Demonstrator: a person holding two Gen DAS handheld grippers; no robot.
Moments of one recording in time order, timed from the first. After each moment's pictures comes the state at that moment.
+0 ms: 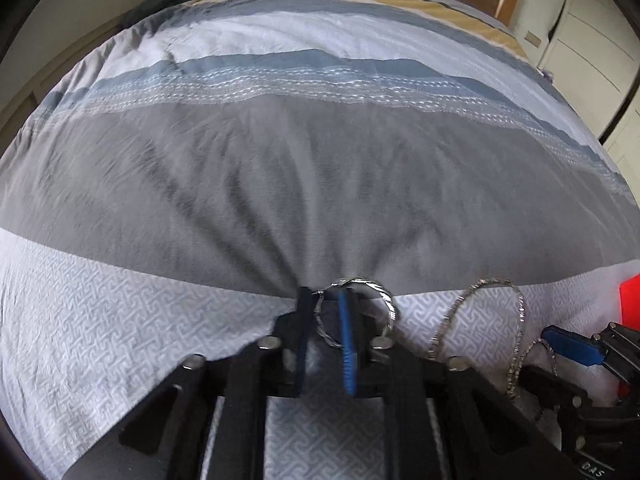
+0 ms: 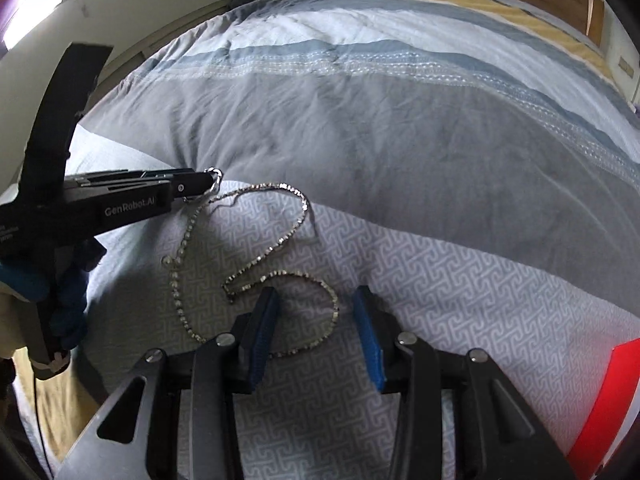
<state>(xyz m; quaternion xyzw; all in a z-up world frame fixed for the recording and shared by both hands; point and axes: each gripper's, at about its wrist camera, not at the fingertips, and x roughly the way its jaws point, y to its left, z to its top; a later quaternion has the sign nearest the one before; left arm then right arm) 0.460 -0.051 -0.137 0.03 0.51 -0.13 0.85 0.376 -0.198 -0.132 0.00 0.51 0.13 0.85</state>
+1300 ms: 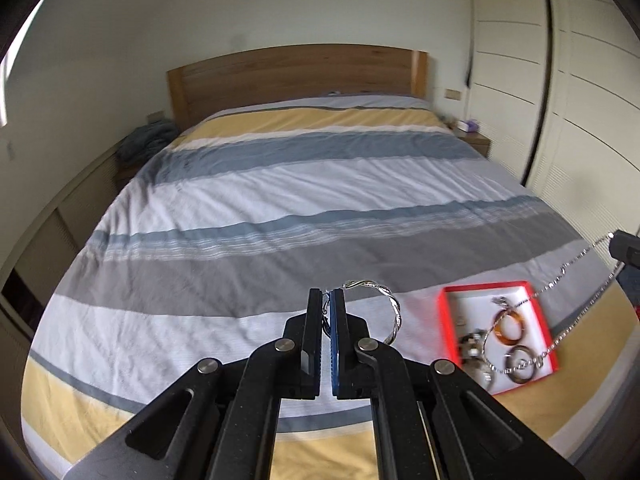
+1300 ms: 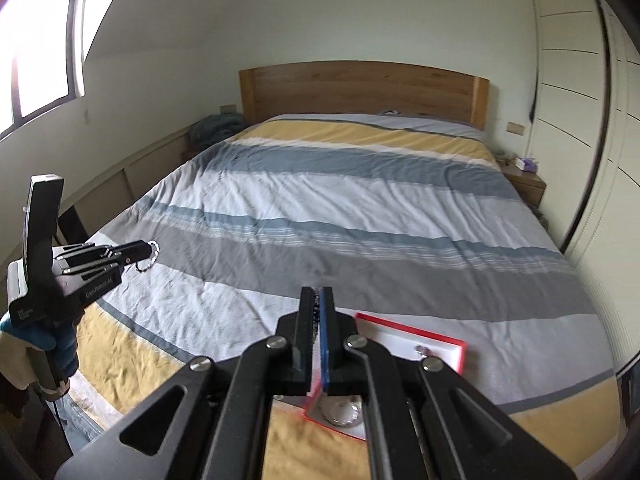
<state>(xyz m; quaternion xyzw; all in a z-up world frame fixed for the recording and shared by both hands) 0.239 -0.144 0.121 0.08 0.34 -0.19 0.92 0.130 -0.351 0.163 0.02 0.32 0.01 0.95</state>
